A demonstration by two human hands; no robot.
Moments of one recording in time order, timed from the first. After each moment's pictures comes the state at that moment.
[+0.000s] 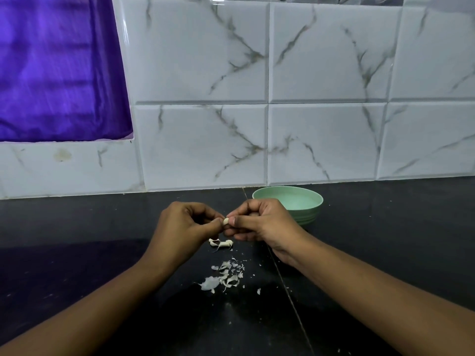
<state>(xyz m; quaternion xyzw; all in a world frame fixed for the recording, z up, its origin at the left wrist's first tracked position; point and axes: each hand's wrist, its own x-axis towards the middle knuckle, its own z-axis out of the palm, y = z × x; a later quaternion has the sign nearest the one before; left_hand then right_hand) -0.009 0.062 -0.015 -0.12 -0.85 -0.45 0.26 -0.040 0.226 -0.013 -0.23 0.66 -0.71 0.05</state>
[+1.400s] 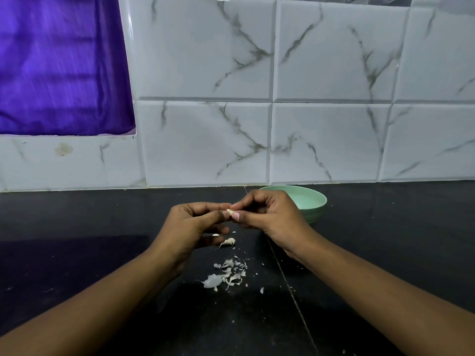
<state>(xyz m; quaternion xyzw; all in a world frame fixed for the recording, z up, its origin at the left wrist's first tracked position) -0.008 0.074 -0.014 -0.05 -0.68 -0.73 0.10 -0.048 0.230 -0.013 -0.32 0.68 -0.65 -0.07</state>
